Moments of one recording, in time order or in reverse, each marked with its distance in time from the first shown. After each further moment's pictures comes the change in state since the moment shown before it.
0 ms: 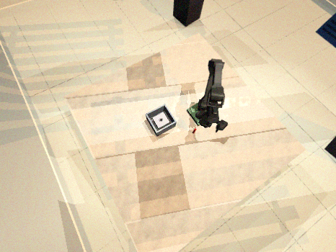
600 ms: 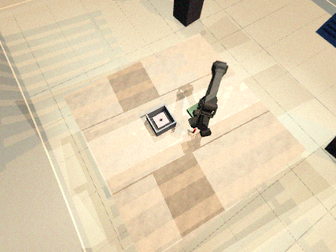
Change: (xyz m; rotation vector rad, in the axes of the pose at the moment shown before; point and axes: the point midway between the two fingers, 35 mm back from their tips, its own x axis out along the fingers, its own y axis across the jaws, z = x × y) arm 0.040 -0.063 0.018 0.557 -0.038 -0.274
